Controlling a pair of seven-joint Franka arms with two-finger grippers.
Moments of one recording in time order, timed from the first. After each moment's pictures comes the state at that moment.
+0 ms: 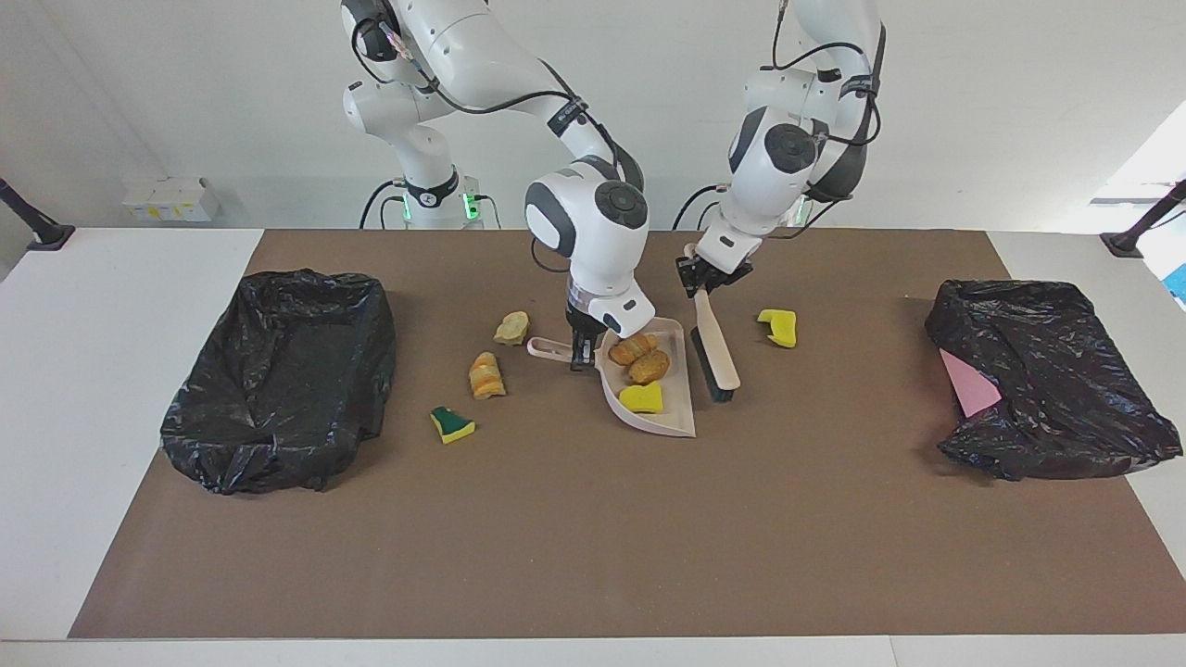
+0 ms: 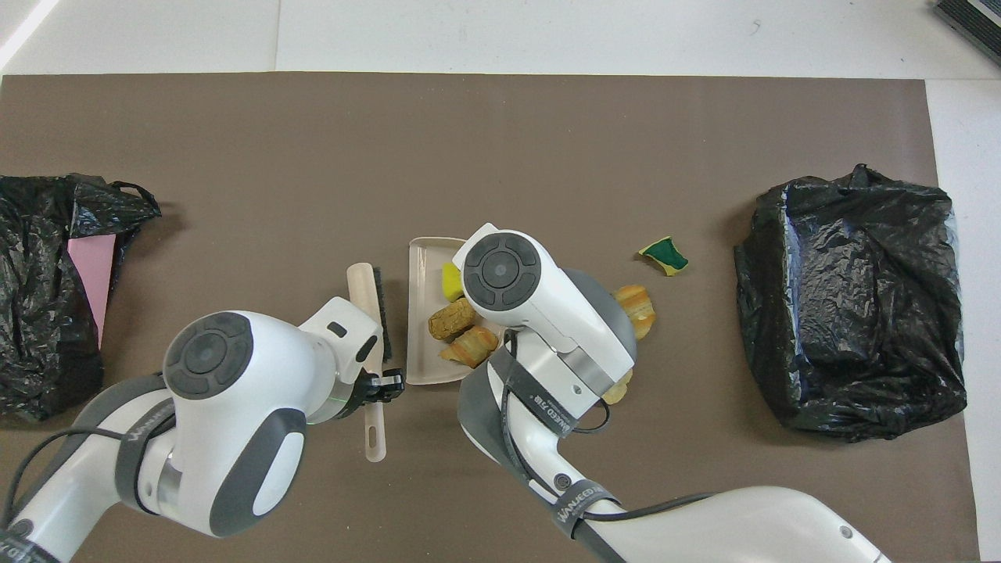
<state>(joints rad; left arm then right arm) -0.45 -0.16 -0.03 -2.31 -0.24 2.05 -0.50 0.48 0.41 0.14 -1.69 -0.23 2.00 -0.84</state>
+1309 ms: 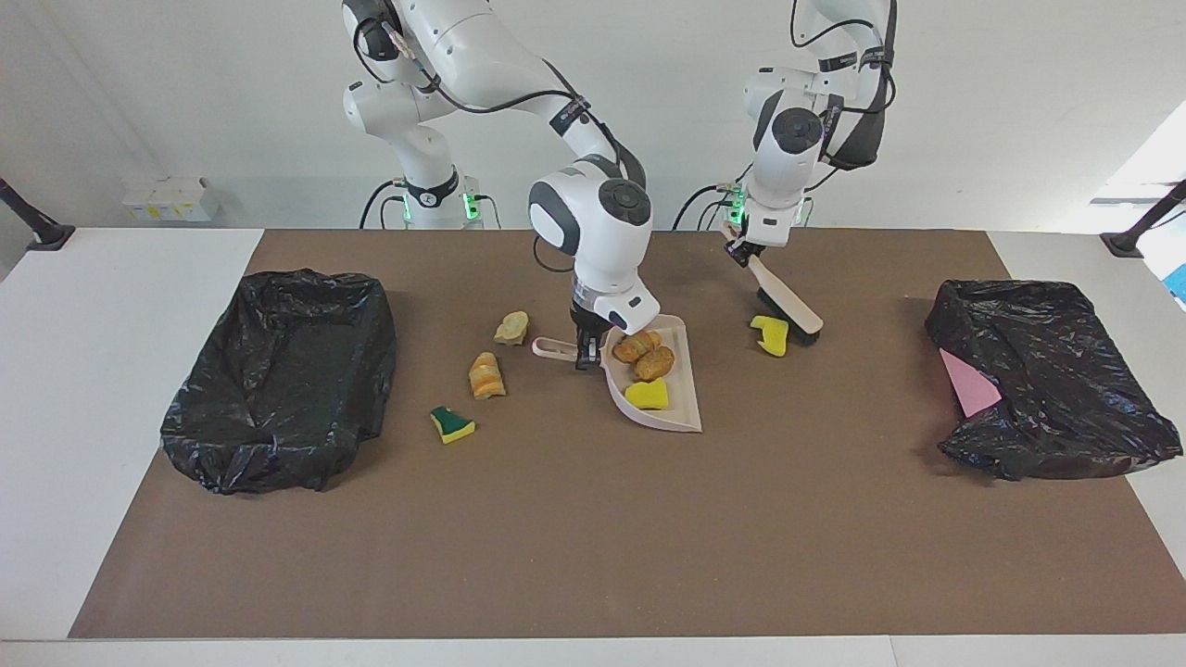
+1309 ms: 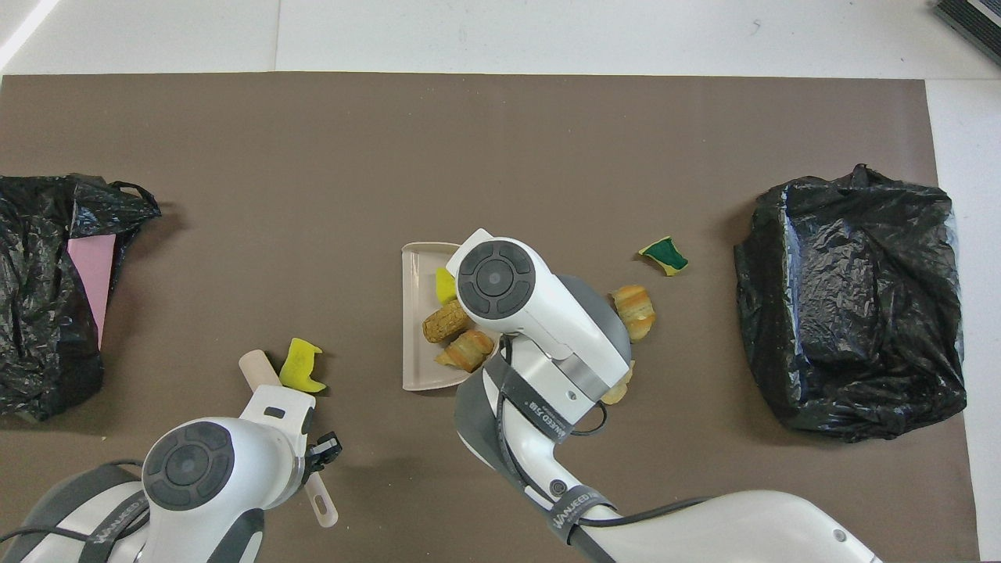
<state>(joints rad) -0.41 -0.38 -0.07 -2.66 -0.09 2.13 -0.84 0.49 0.41 0.15 -1.70 -0.23 2.02 -0.85</state>
